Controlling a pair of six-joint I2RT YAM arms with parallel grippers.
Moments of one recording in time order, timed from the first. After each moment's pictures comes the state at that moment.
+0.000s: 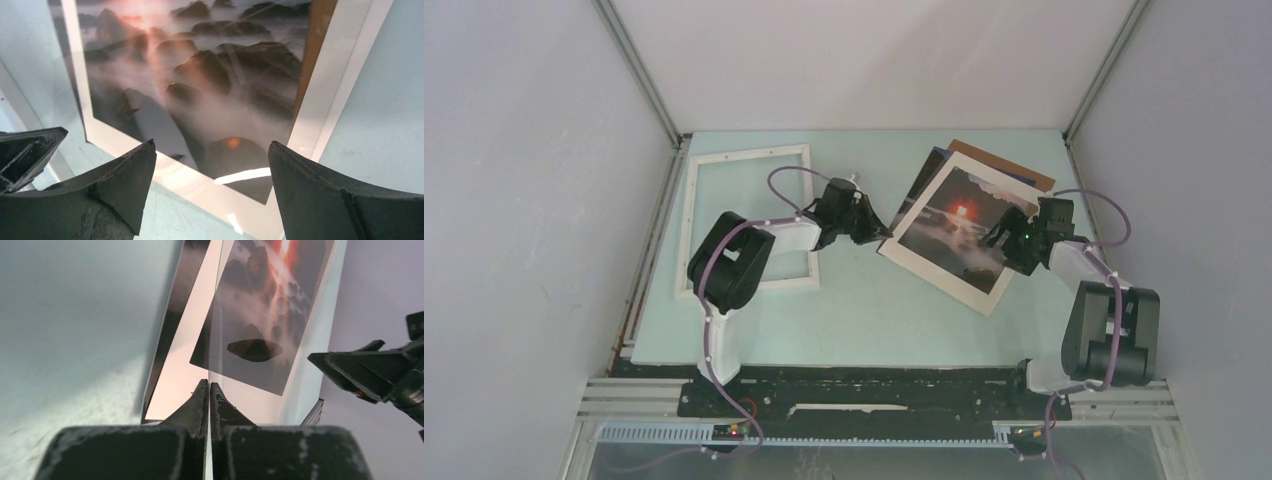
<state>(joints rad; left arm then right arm) -0.58 2.05 1.22 0.20 0.35 -0.94 -0.18 1.47 0.78 -0.26 -0.32 0.51</state>
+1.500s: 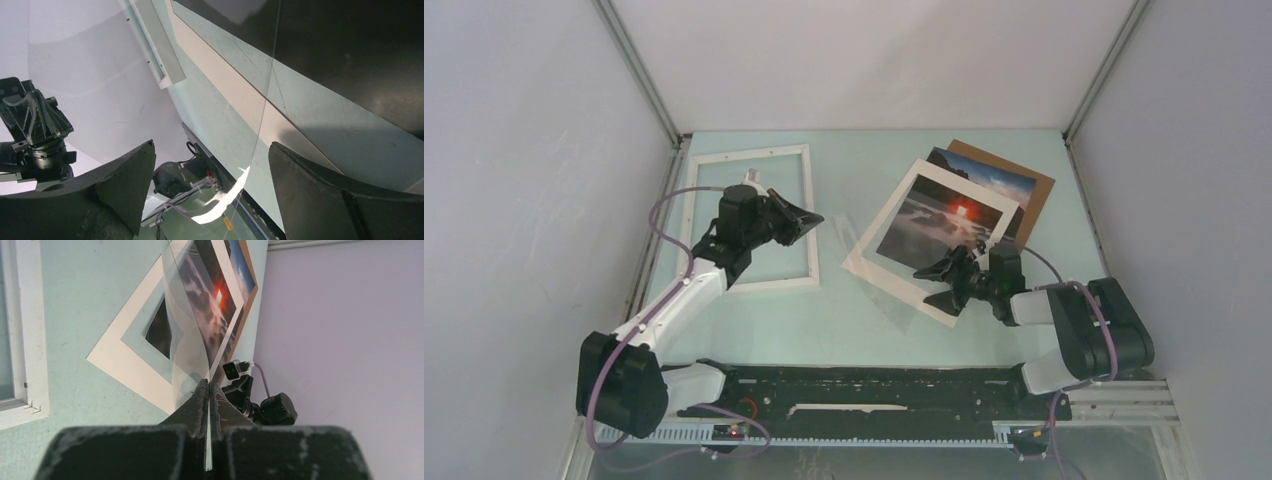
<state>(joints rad) -0.32 1.20 0.82 -0.06 0.31 -1.11 0.17 1.48 0.31 0.49 -0.74 1.19</state>
